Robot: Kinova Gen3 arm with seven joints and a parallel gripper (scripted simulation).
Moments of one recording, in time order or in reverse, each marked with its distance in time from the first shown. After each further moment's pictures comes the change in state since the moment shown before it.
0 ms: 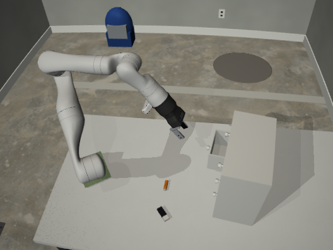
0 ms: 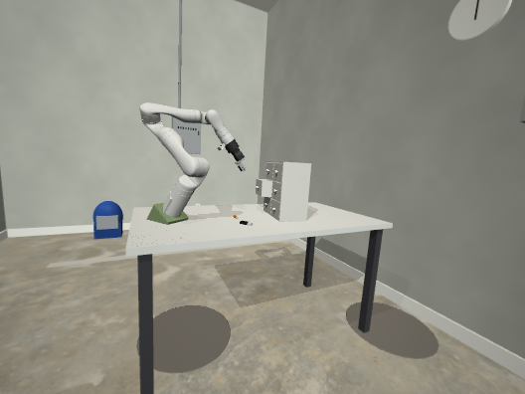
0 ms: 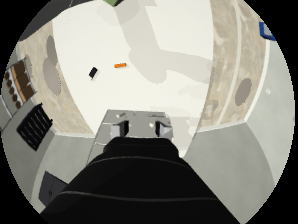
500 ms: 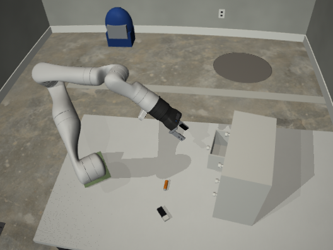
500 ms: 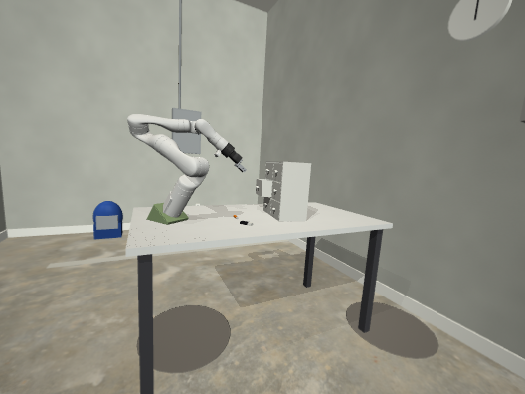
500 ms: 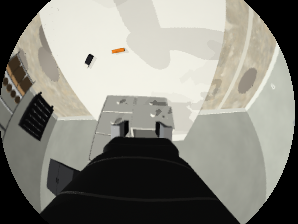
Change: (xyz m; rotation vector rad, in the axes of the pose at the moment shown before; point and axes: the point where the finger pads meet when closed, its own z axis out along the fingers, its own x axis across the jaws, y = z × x) arm -0.001 -0.003 0.007 -0.234 -0.004 0.001
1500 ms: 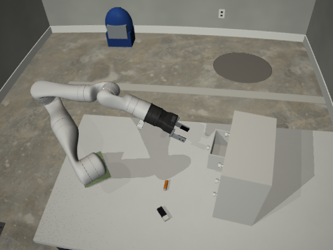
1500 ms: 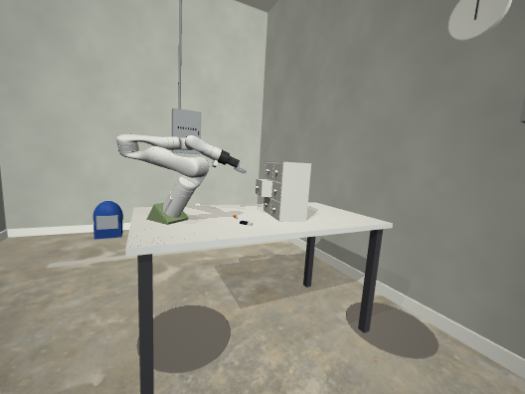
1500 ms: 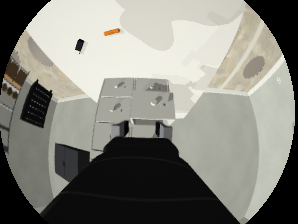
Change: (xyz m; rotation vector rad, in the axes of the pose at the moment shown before) arm 0.001 -0.006 0.009 -0.296 0.002 0.014
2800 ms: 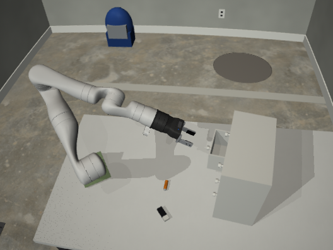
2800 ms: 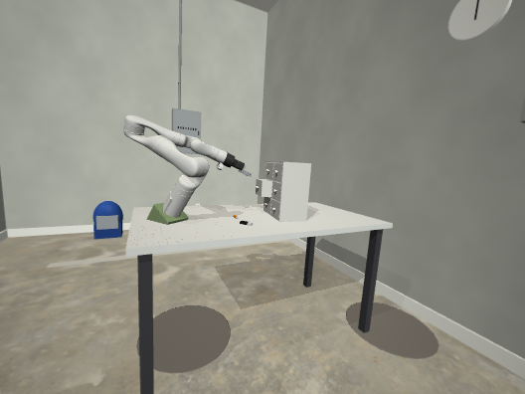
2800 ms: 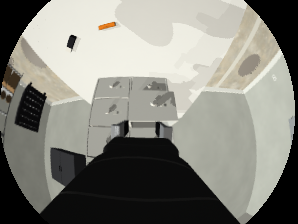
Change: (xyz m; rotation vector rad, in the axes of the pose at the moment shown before) arm -0.004 -0.004 0.031 0.008 0.055 0.028
